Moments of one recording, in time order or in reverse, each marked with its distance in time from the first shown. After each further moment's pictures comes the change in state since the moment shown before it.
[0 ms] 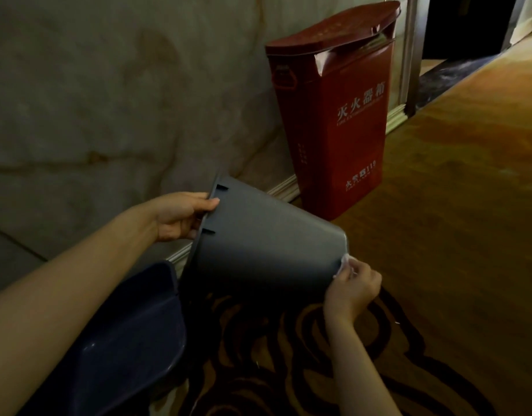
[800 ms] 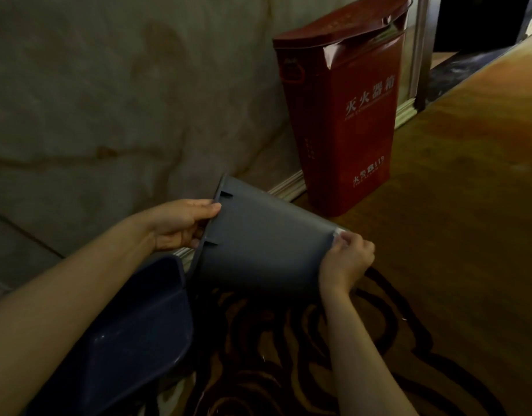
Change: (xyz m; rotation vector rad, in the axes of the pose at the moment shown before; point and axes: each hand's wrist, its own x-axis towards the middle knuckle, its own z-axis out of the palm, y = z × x) left_hand -0.013 -0.019 -0.004 -0.051 -0.088 0.021; right_hand 0.001 -0.034 0.020 -0.130 -0.034 -0.104
